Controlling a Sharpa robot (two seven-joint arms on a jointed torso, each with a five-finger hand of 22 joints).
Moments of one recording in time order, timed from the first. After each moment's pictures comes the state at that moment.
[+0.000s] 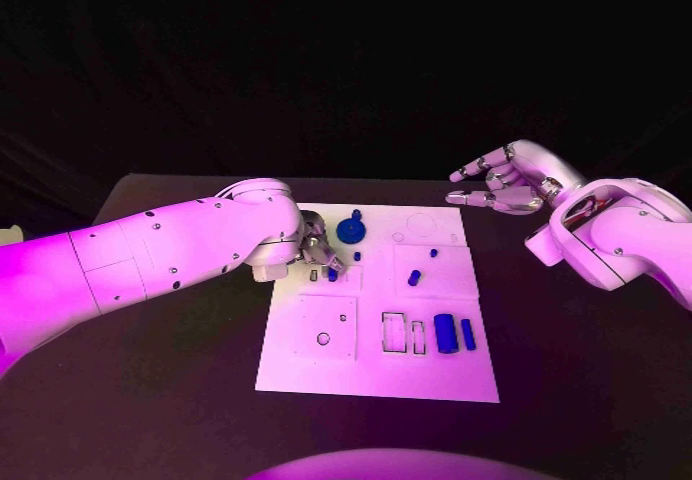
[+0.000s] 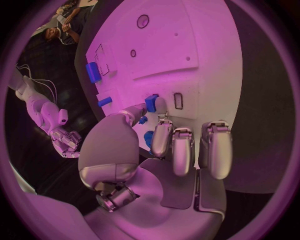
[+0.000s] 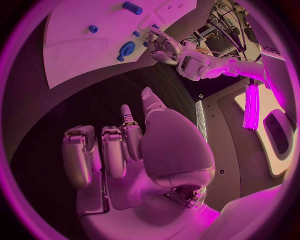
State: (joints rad) left arm 1.32 -0.57 -0.07 1.36 -1.04 0.21 -0.70; left_hand 1.01 -0.20 0.51 0.18 0.29 1.03 0.00 0.58 0.68 1.45 -0.06 1.32 1.29 1.47 -0.10 1.57 1.31 0.02 1.46 0.01 1.53 1.31; right arm 1.27 -1.02 0.00 1.63 -1.03 -0.42 0.04; right_hand 1.32 -0.08 0.04 0.15 0.15 1.03 0.14 0.06 0.07 1.47 0.04 1.35 1.31 1.47 -0.02 1.56 1.31 0.01 1.47 0.09 1.56 1.31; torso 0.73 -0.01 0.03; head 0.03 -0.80
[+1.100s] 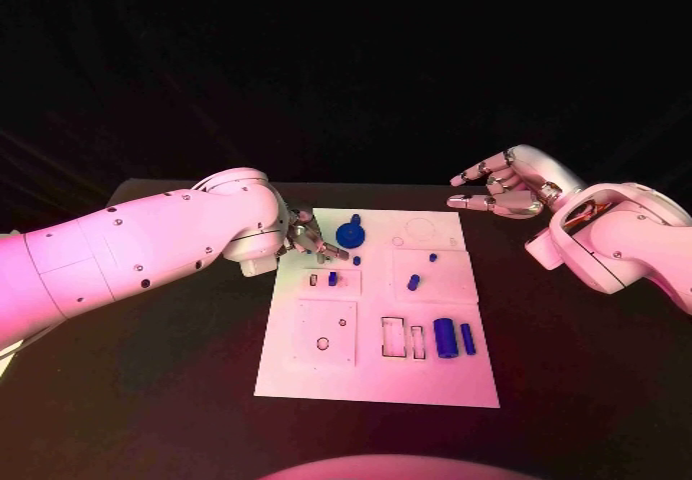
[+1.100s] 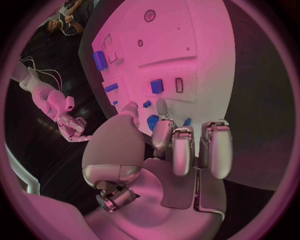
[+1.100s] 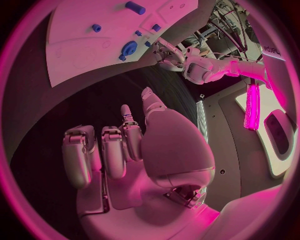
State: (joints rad) left arm 1.33 -0.65 -0.01 1.44 -1.02 0.15 -0.70; left_hand 1.07 -0.11 -0.04 0.29 0.21 0.96 0.03 0.55 0.68 1.40 -0.04 1.25 1.23 1.47 -0.10 1.57 1.31 0.02 1.47 0.01 1.51 1.31; right arm 1.27 -1.02 0.00 1.61 -1.03 -0.42 0.04; right_hand 1.32 -0.08 0.04 0.15 0.15 1.03 0.14 0.06 0.07 1.47 0.04 1.35 1.31 1.47 -0.02 1.56 1.31 0.01 1.47 0.09 1.56 1.31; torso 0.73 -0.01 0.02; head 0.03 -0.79
